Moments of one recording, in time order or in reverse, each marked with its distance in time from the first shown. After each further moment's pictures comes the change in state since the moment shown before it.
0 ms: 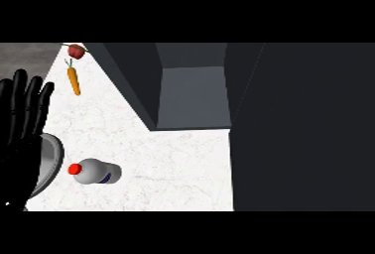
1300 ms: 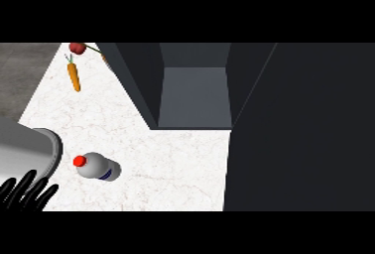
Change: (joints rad) left arm 0.611 0.129 0.083 -0.118 0.677 -0.453 0.157; right arm 0.476 0.034 0.139 -0.201 -0.307 0.176 0.079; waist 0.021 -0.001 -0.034
